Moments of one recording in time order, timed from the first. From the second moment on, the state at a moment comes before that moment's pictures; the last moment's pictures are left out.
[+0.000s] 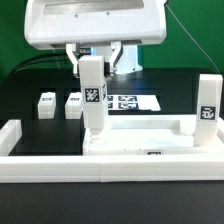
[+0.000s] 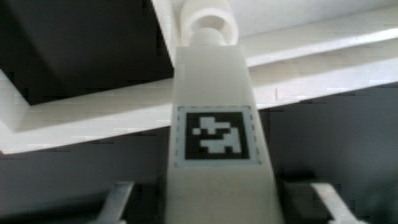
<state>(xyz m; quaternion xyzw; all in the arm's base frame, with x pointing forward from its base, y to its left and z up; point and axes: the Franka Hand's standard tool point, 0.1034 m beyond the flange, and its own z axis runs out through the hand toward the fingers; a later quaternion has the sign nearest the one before) 0.607 -0.067 0.129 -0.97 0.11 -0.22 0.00</state>
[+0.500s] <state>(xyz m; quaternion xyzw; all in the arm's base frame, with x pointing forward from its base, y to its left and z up) 0.603 -0.064 0.118 -0.97 0.11 -0.21 0.00</state>
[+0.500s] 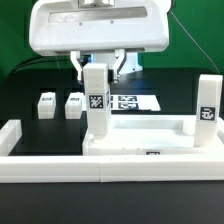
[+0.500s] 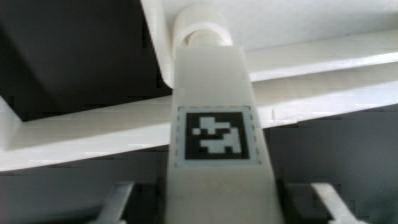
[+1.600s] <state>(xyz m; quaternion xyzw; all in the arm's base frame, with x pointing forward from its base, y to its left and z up) 0.599 -0.067 0.110 -0.97 0.10 -0.23 -0.02</state>
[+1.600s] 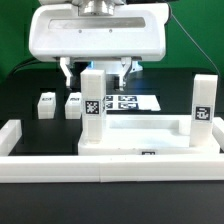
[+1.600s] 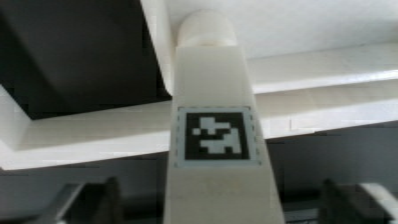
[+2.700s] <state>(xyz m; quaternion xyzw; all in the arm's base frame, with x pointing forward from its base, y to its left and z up) 0.609 -0.072 0.117 -0.99 0.10 -0.12 0.03</state>
